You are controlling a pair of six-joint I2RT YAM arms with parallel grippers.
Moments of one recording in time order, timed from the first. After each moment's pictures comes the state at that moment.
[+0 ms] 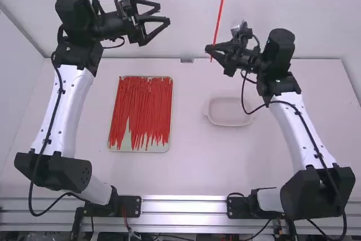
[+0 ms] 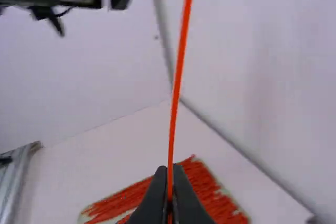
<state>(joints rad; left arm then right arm) -0.04 1.62 1.85 -0.15 1.13 -0.29 0.10 1.48 1.32 0.02 -1.00 0.04</state>
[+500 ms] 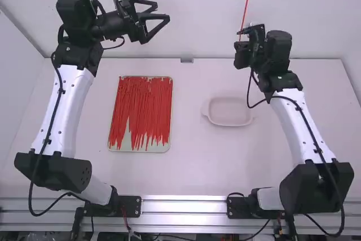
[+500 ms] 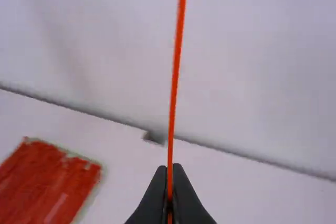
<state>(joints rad) -0.04 1.62 1.85 -0.18 1.06 -0.27 0.09 1.52 1.35 -0.23 -0.29 -0.06</state>
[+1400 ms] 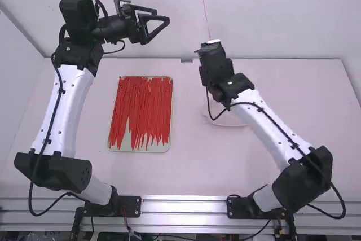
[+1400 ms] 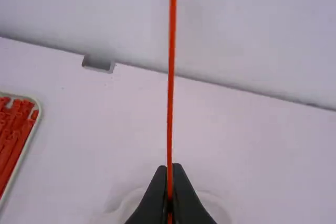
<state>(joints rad) -0.04 1.62 1.85 -0.29 1.03 -0.32 0.56 1.59 1.44 -0.56 0.55 0.05</state>
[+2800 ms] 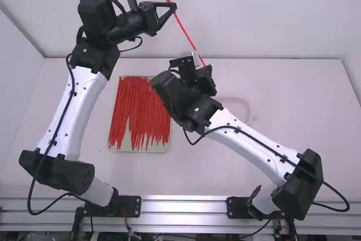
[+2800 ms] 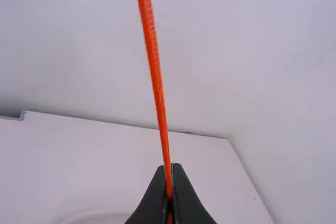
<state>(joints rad) -0.18 1.62 1.85 -0.18 0.75 -0.48 0.91 1.59 1.46 -0.58 1.28 0.08</state>
